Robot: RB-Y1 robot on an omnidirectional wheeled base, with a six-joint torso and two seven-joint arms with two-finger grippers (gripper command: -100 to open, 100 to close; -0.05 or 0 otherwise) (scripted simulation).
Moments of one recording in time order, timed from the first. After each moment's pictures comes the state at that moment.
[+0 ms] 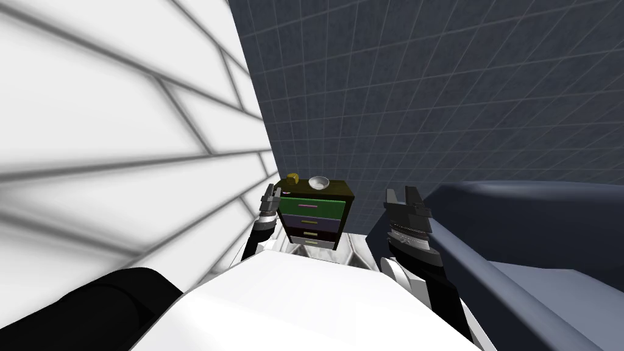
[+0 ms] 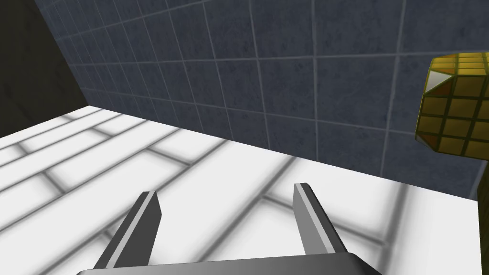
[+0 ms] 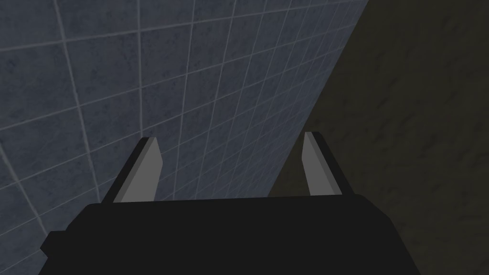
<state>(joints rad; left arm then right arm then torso) 0.54 0.02 -0.05 -2.26 -0.08 -0.53 0.03 0.55 -0.02 -0.06 -2.35 -0.04 -0.56 0.06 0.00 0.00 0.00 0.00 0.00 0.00</state>
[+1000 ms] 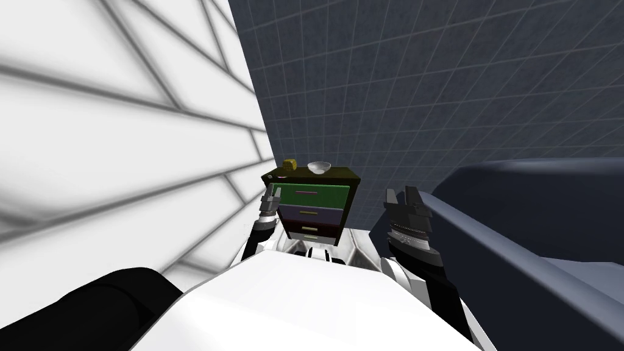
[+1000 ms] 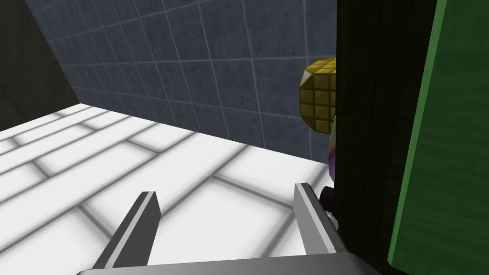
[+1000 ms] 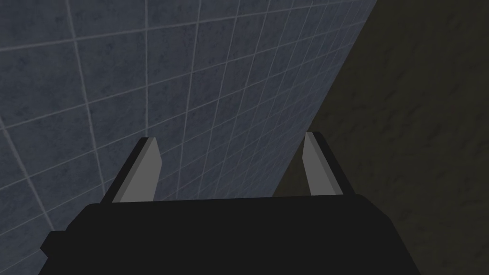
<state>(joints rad) 0.54 0.02 -0.05 -2.26 -0.08 -0.53 0.03 0.55 -0.02 -0.06 -2.35 -0.04 -0.56 0.06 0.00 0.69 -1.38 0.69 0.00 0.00</state>
